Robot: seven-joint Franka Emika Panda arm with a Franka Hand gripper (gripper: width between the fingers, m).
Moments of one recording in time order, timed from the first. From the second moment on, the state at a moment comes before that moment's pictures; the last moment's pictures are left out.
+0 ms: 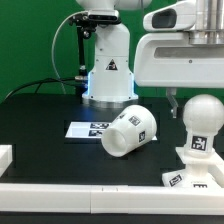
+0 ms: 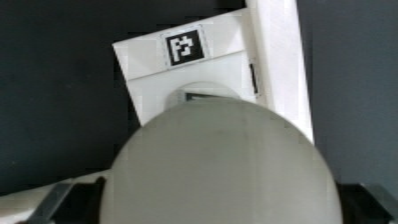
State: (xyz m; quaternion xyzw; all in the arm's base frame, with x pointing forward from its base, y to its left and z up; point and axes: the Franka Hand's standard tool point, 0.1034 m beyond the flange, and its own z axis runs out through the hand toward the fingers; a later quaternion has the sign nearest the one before) arm 0.624 0.096 0.118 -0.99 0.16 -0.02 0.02
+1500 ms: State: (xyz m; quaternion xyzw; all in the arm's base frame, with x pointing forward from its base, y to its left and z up) arm 0.624 0.097 0.118 -0.92 0.39 -0.02 0.07
